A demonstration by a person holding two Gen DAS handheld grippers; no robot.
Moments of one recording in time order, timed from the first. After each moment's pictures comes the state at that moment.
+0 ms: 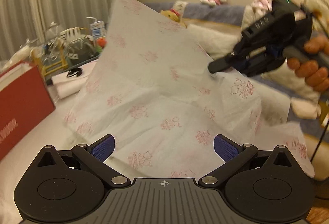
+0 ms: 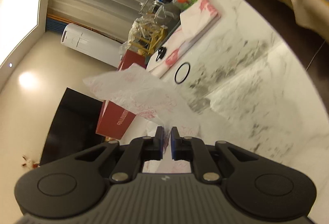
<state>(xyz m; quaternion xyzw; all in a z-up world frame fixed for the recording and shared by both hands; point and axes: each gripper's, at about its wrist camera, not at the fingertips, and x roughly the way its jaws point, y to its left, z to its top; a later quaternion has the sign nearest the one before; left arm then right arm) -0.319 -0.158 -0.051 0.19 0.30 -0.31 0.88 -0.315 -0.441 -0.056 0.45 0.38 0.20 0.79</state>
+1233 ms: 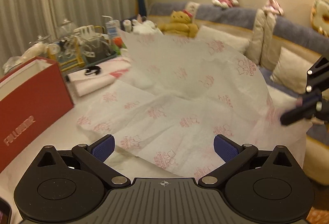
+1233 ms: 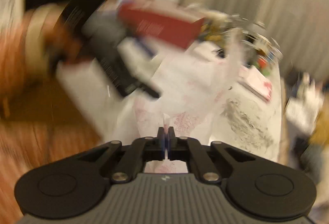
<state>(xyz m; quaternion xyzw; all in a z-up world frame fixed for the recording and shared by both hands) -0.315 -0.120 -0.028 0.12 0.29 -0.27 0.91 -0.423 -0.297 0.014 -0.09 0.31 0.23 0.92</state>
